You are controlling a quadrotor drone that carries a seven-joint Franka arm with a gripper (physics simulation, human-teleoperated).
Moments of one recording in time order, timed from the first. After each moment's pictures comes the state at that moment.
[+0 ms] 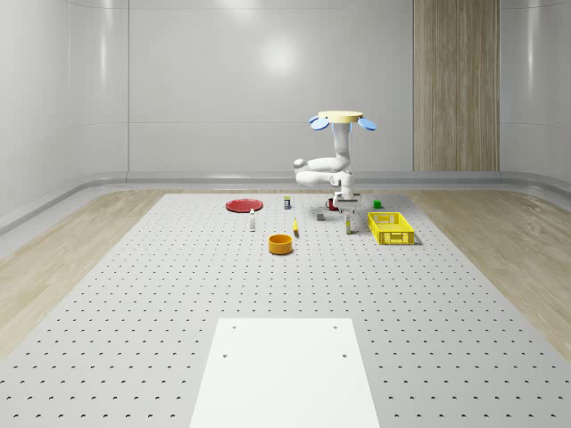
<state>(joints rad) -1.13 -1.36 1.25 -2.86 -1.93 1.46 1.65</state>
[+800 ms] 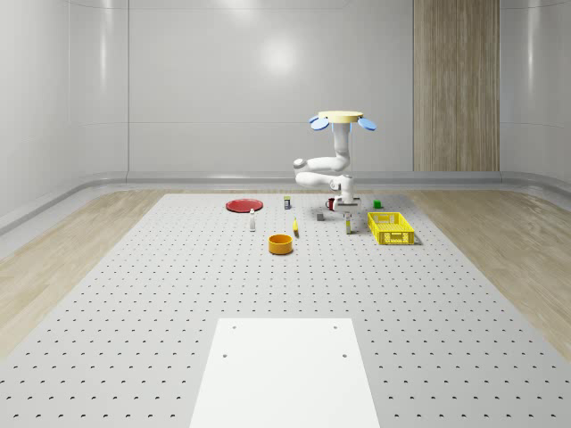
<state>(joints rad) -1.14 -1.40 1.17 -2.84 -2.00 1.52 1.64</state>
